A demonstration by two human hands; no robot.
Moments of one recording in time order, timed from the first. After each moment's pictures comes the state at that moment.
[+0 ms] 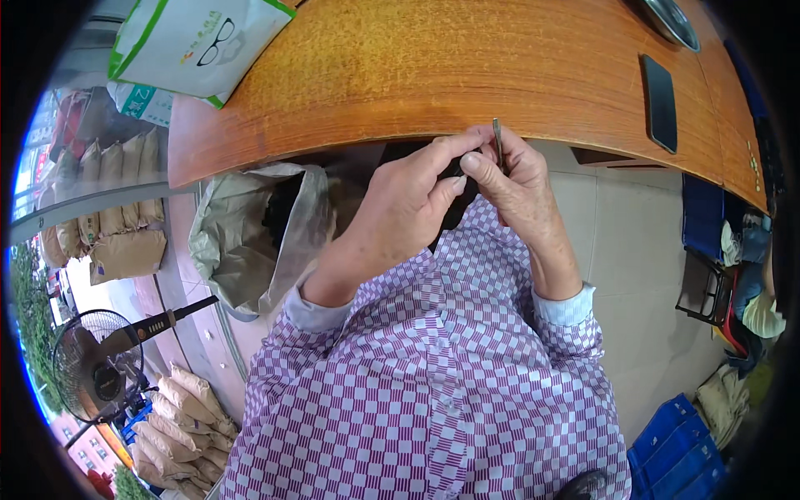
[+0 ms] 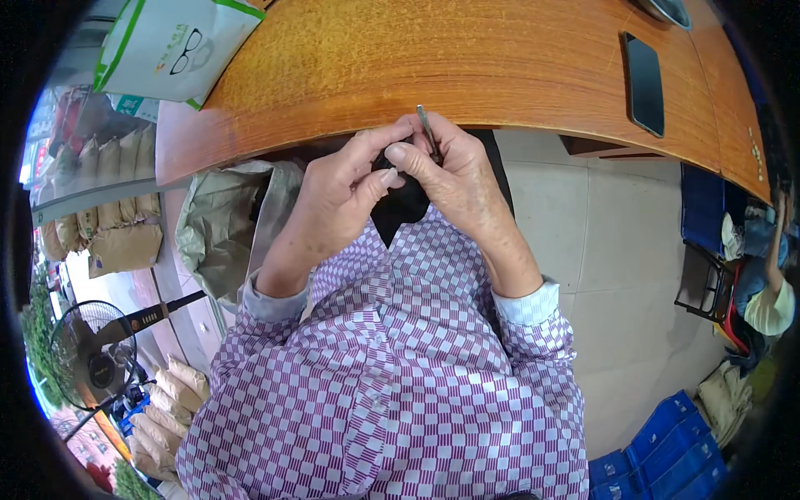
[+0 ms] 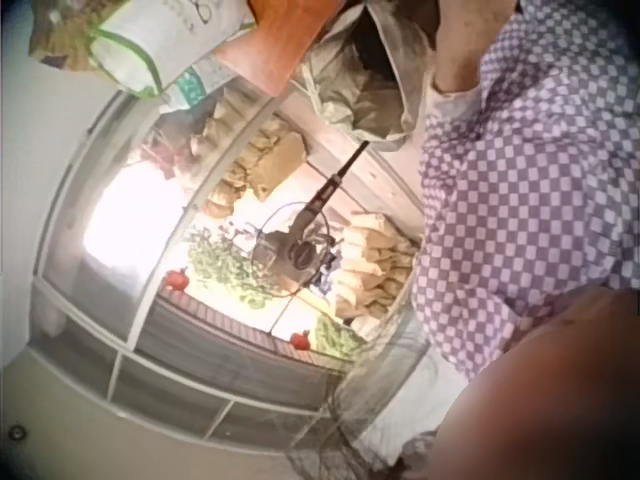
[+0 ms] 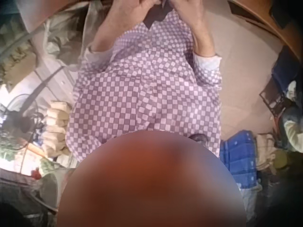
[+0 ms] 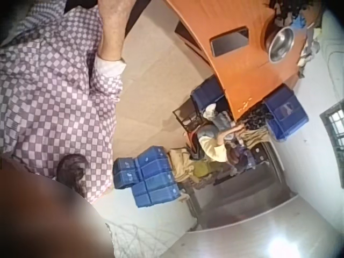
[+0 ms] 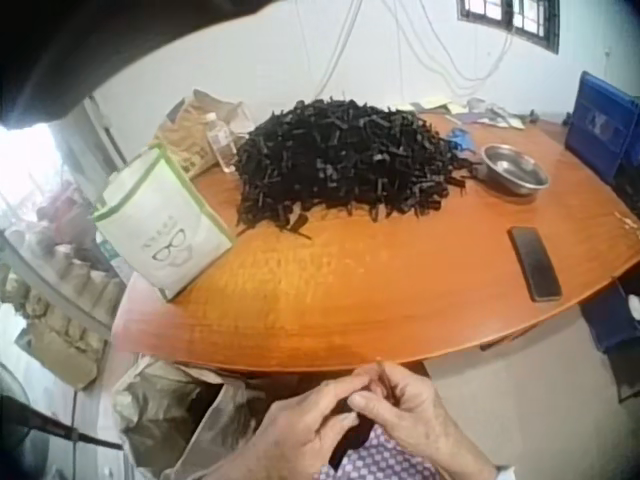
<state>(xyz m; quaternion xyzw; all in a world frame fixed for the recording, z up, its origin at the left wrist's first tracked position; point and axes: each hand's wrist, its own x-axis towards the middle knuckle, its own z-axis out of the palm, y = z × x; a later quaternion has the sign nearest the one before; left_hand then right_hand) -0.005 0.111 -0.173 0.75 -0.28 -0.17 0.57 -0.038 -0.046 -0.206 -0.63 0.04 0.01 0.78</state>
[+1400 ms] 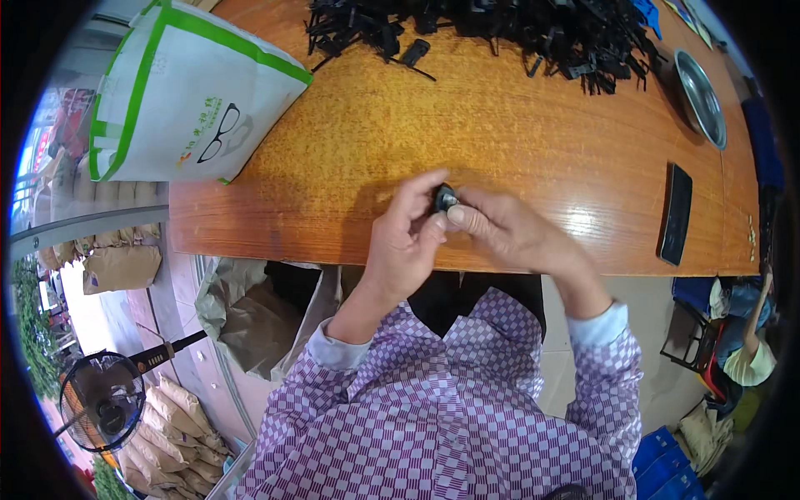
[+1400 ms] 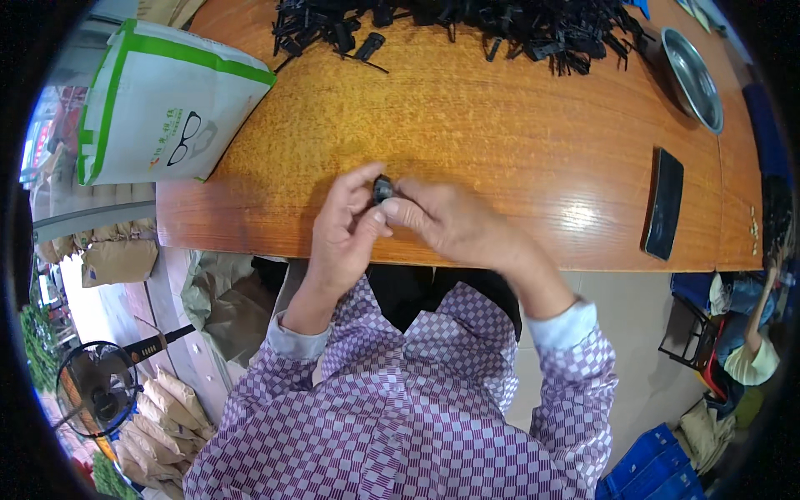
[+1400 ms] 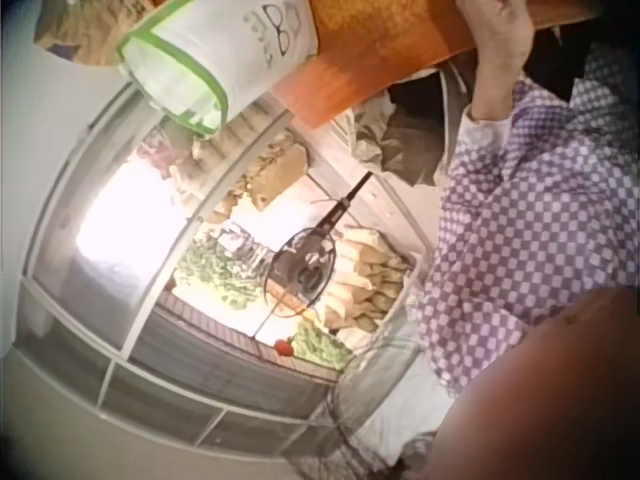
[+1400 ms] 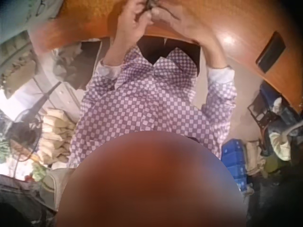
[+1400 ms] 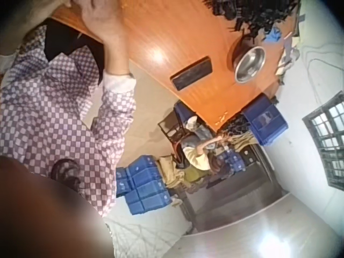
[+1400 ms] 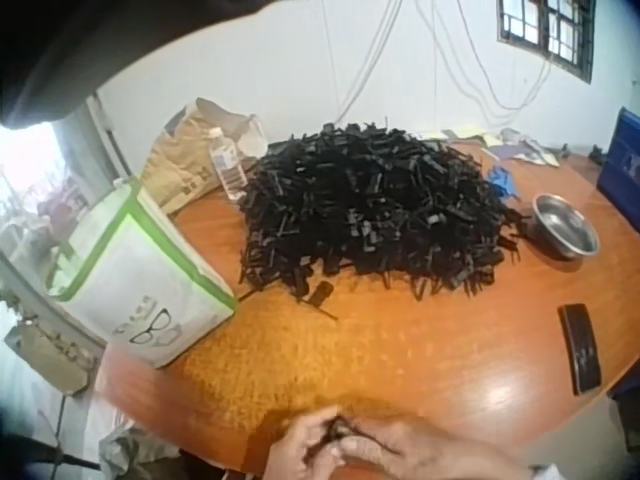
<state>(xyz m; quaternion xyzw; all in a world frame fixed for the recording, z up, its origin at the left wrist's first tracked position) 0.067 0.119 -0.208 0.72 -0.09 -0.11 0.68 0.074 -0.059 -0.211 -0.70 -0.10 0.24 0.67</state>
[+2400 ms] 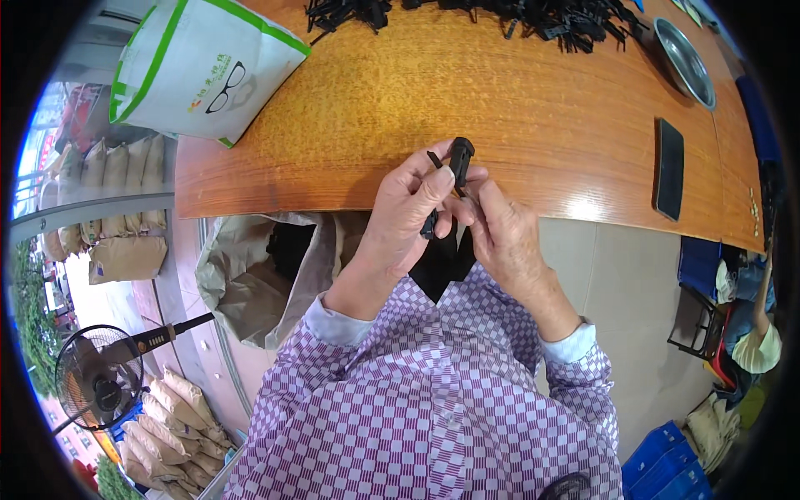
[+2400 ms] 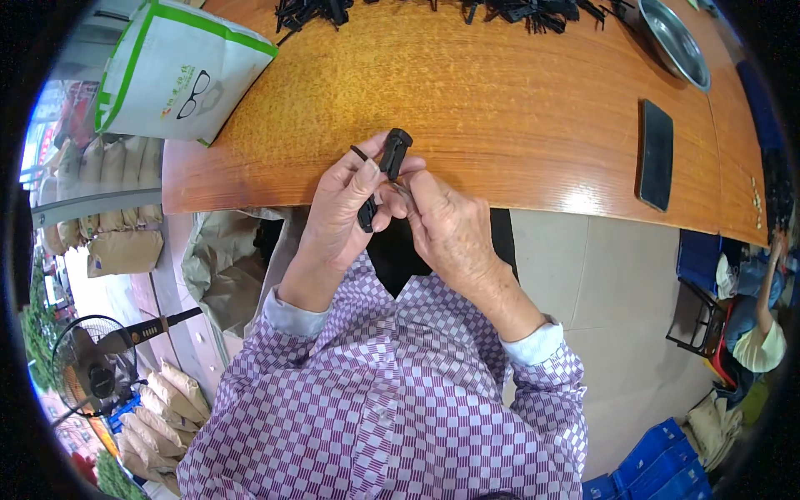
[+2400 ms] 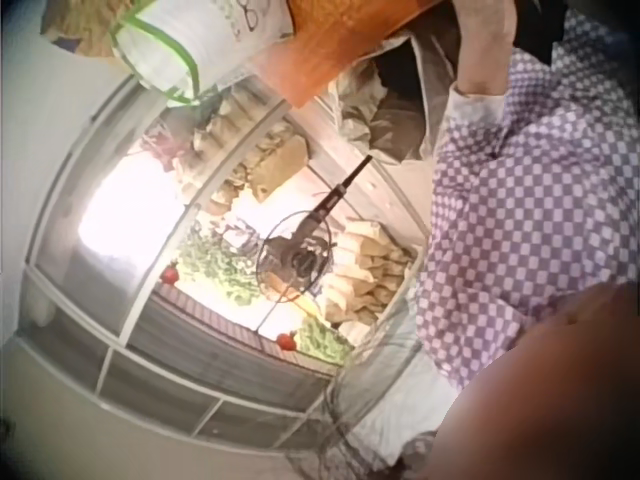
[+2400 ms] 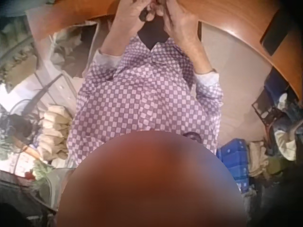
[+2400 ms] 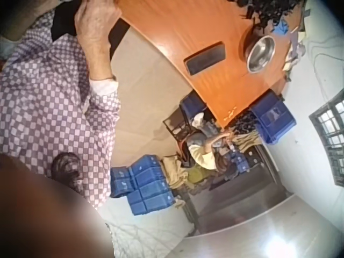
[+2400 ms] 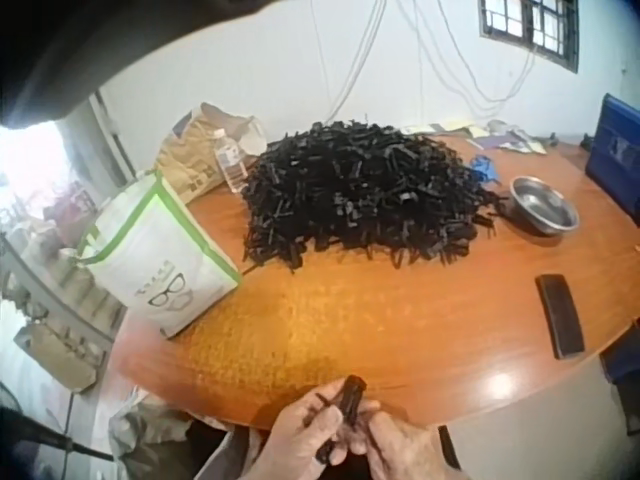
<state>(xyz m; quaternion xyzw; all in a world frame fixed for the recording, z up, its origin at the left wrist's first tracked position) 0.046 0.105 -0.195 0.45 -0.01 -0.29 0.84 -0.004 -0.040 -0.204 -0.89 -0.08 -0.14 0.42</state>
